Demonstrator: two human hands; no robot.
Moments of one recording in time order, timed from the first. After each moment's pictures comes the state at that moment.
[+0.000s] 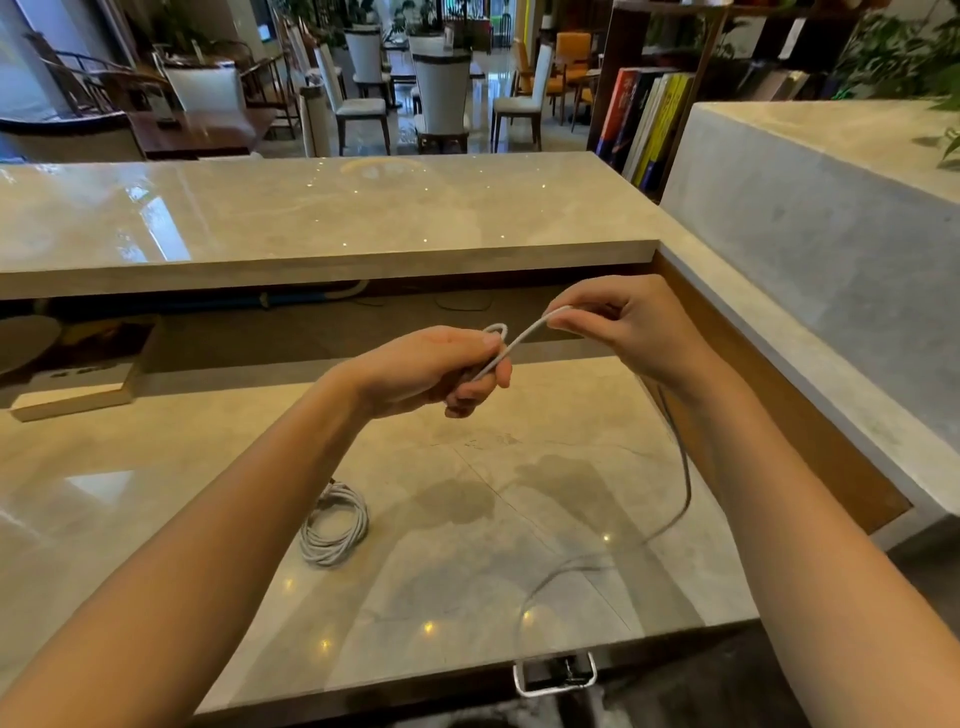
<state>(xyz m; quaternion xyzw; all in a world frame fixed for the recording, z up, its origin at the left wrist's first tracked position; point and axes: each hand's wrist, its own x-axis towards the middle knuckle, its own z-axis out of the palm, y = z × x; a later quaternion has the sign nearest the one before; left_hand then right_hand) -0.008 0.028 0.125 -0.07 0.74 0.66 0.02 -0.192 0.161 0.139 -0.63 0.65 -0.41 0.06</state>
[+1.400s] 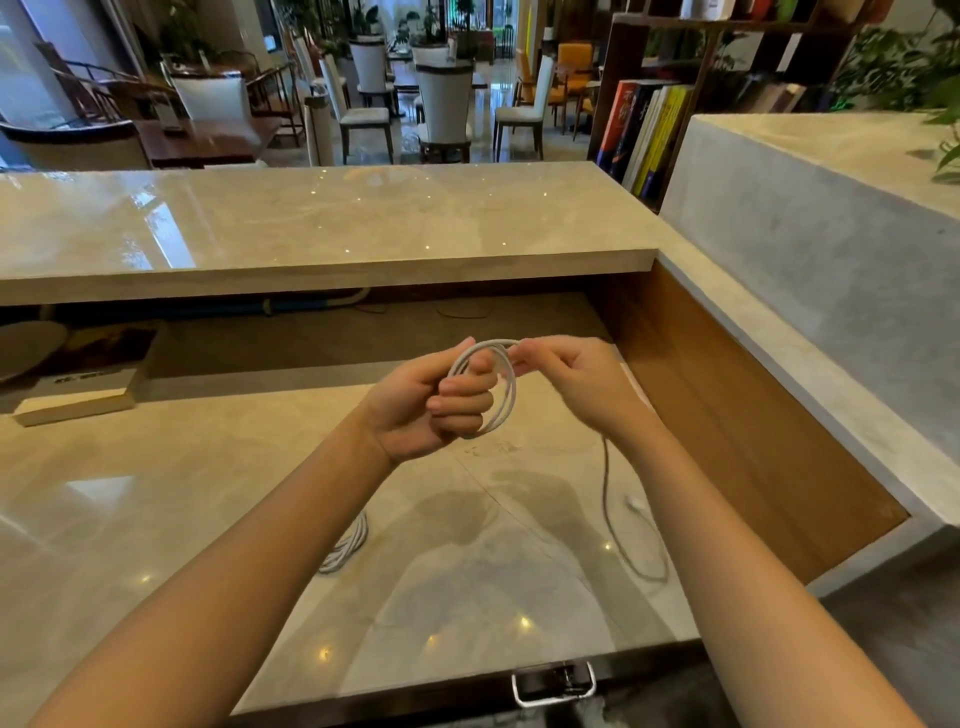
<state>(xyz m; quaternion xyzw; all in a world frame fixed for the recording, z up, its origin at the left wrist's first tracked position) -0.013 0.033 0.087 0.07 0.32 0.94 0.05 -0.158 0.147 0.101 -0.53 0.68 -0.47 0.19</state>
